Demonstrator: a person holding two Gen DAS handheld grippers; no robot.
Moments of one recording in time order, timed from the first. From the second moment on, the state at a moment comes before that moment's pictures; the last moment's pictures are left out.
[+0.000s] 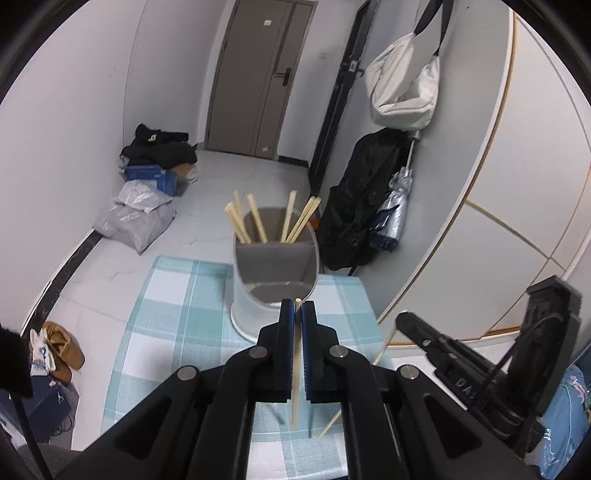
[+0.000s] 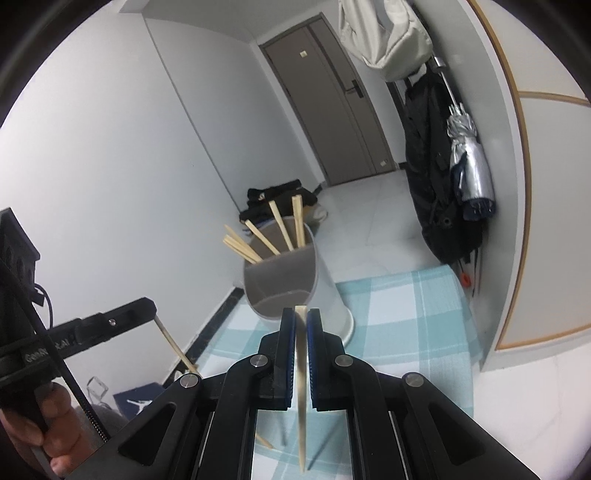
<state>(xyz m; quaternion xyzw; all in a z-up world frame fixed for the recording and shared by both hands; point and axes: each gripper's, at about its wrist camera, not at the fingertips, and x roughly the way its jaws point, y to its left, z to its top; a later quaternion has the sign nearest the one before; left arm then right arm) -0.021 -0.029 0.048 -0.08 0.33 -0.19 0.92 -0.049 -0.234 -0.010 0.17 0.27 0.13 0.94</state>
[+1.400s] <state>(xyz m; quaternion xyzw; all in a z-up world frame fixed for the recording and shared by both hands) 0.124 -0.006 0.117 -0.11 0.28 -0.19 0.93 0.136 -0.200 0.129 0.10 0.18 0.17 0.96</state>
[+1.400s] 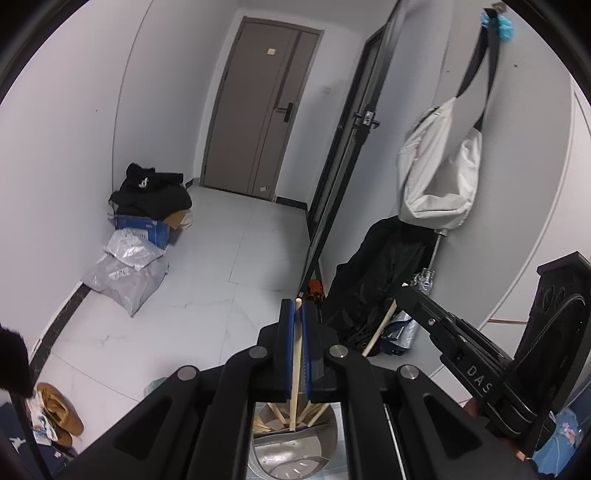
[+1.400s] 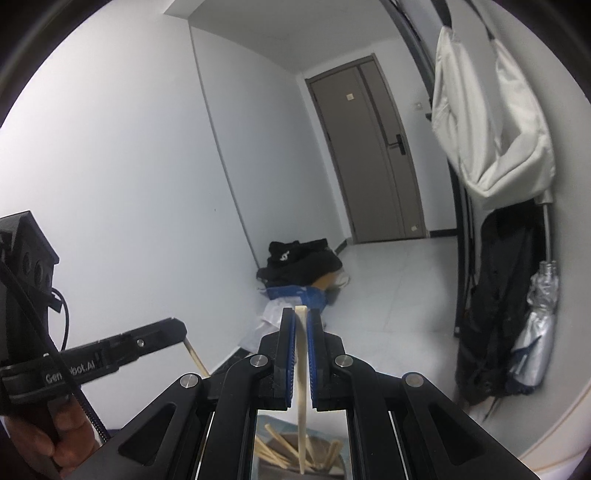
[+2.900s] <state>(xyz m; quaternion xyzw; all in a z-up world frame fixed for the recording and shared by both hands) 0.141 -0.018 0.034 -0.08 0.36 -0.18 0.91 0.136 -0.175 0.022 0.02 0.29 0.24 0.92</state>
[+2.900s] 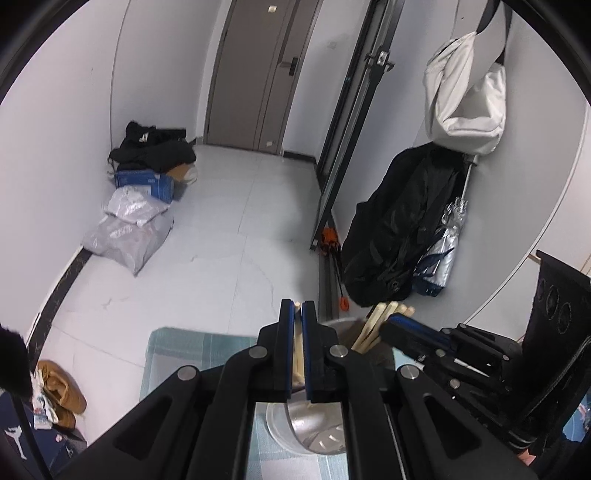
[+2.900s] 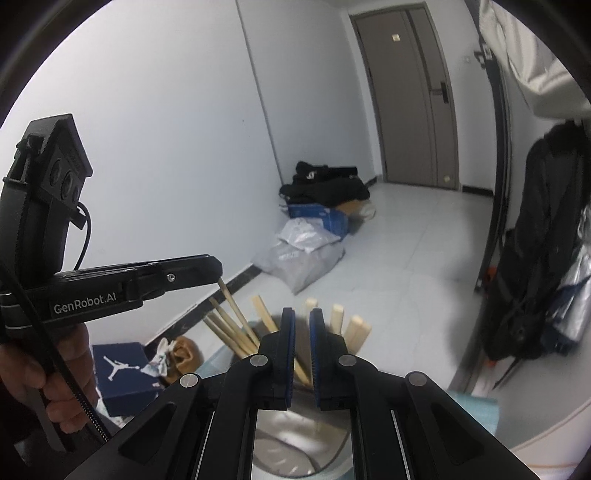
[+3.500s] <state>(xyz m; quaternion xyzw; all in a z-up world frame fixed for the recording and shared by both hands) 0.100 -0.007 0.065 -0.09 0.35 -0.13 0.92 0.085 -0.205 0.061 0.07 0.25 0.21 0.94</state>
